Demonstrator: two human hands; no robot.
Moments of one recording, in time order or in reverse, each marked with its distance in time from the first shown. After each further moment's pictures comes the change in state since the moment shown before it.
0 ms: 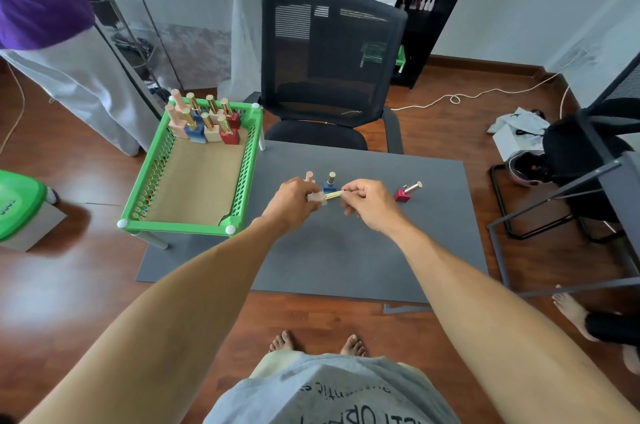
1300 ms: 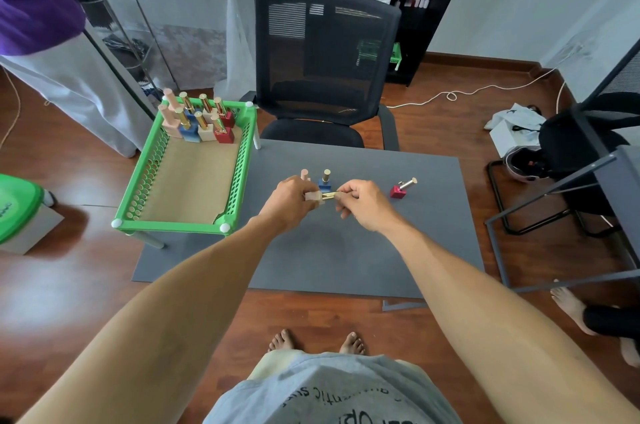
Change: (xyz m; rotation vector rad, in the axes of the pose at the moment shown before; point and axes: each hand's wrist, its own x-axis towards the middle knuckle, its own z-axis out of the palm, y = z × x) left_hand -0.002 0.003 0.004 0.028 -0.001 0.044; right_hand -0.004 0.001 0.001 -0.088 -0.055 0.000
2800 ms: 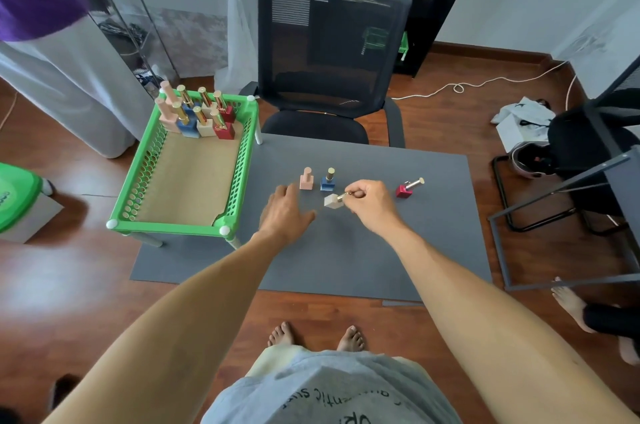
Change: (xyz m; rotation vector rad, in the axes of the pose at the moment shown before) left_hand -0.010 -0.023 0.027 0.123 0.006 -0.313; right_hand 0.019 0.016 0.011 0.053 0.160 0.079
